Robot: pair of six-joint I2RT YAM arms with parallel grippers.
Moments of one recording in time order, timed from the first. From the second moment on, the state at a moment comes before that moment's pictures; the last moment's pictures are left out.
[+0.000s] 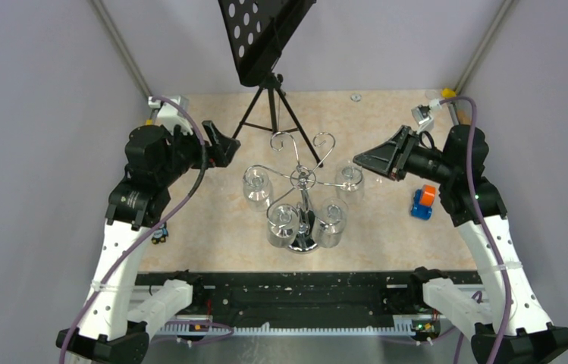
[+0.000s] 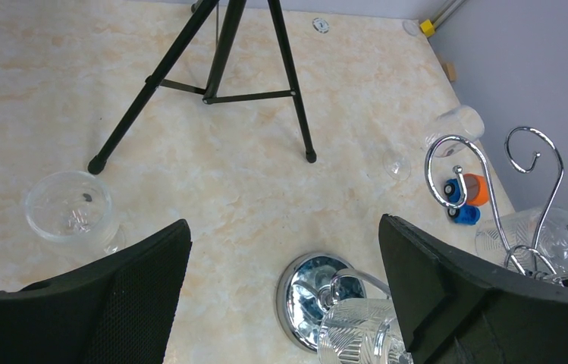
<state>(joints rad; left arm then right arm) -0.22 0.93 1.26 -0.57 0.24 -0.36 0.19 0.90 1.09 -0.40 -0.79 0.91</state>
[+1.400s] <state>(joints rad) -0.22 0.93 1.24 -0.55 0.19 -0.34 0.21 0.91 1.12 -0.56 -0.70 0.80</state>
